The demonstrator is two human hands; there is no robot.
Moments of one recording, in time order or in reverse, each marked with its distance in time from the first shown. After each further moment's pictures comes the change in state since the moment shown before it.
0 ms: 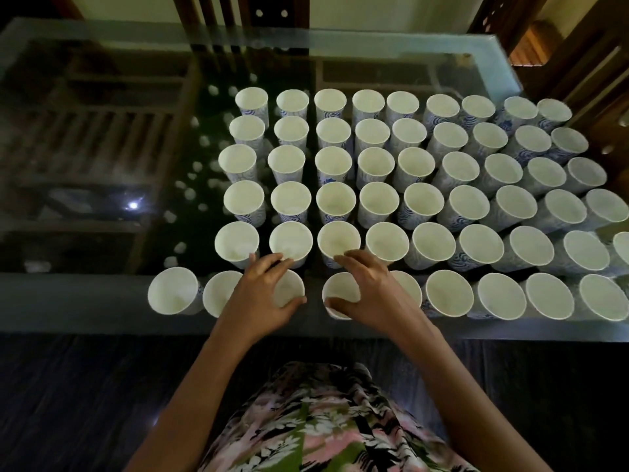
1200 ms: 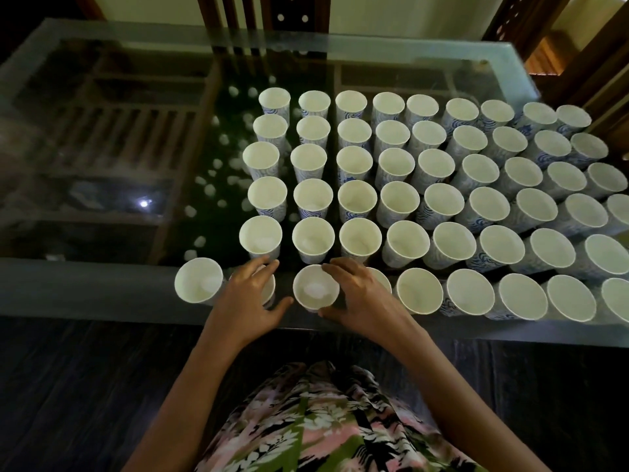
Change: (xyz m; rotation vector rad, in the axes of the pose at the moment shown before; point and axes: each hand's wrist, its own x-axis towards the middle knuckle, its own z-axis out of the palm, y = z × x) left_hand -0.029 -0.033 -0.025 0.036 -0.007 -0.120; right_hand 0.002 -0.033 0.030 -0.038 -0.022 -0.146
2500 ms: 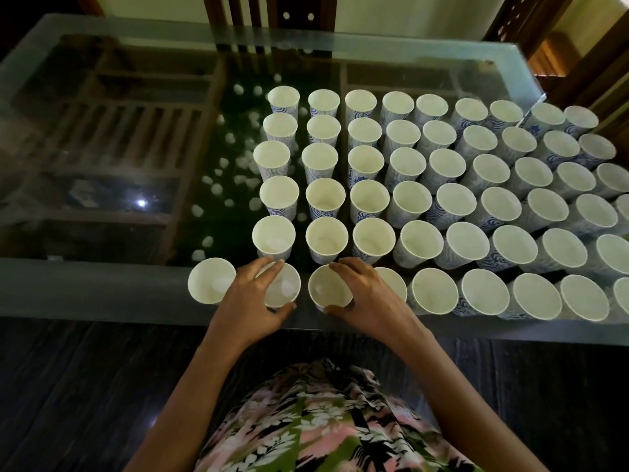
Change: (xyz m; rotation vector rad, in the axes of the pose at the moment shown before) left_hand -0.001 -0.024 -0.005 -0.003 -0.005 0.031; right_hand 0.009 -0.014 0.009 -0.009 -0.031 0.058
